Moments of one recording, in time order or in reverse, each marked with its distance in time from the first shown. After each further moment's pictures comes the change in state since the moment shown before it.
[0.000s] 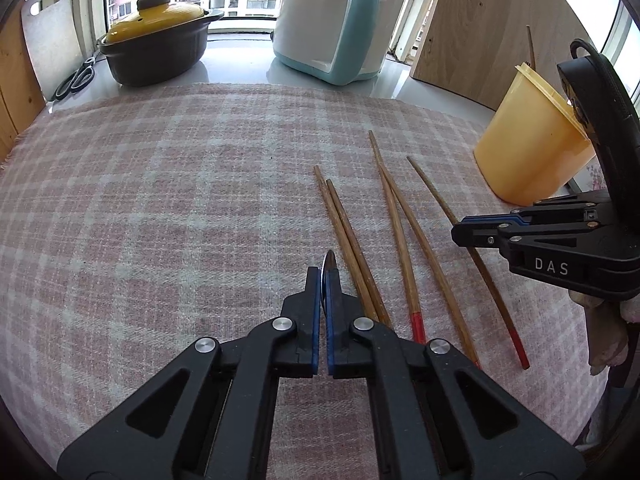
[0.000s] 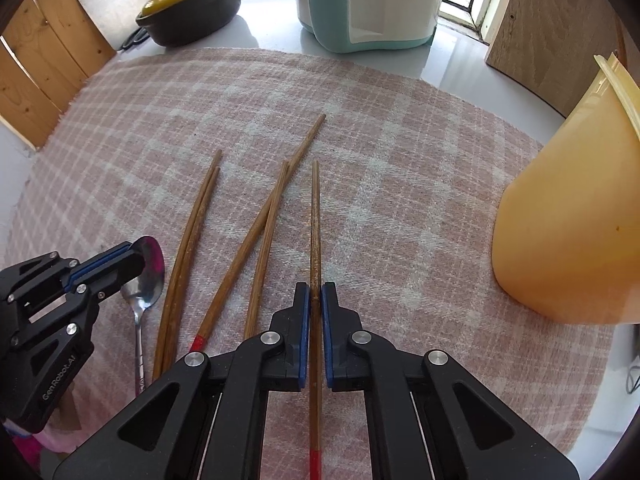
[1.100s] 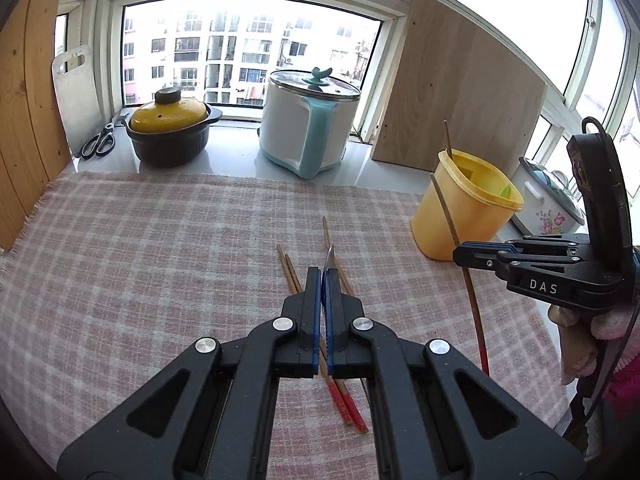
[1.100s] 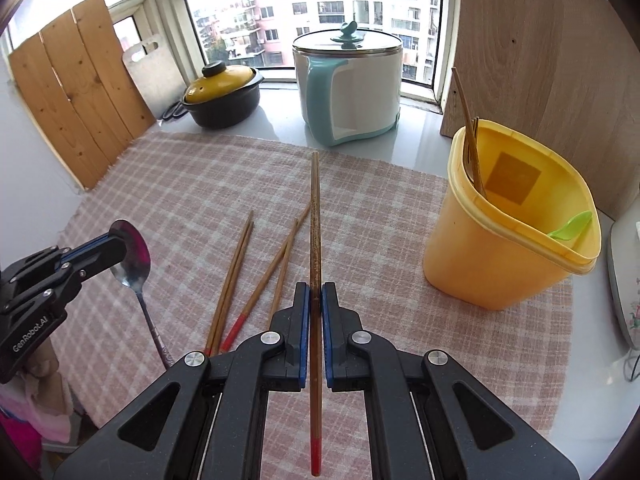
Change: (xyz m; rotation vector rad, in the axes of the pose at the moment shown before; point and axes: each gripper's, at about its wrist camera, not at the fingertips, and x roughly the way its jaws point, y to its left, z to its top) left arm -0.119 -0.031 0.005 0.009 -0.235 -0.044; right arm -0.108 -0.015 -0.037 0.011 -0.269 0.039
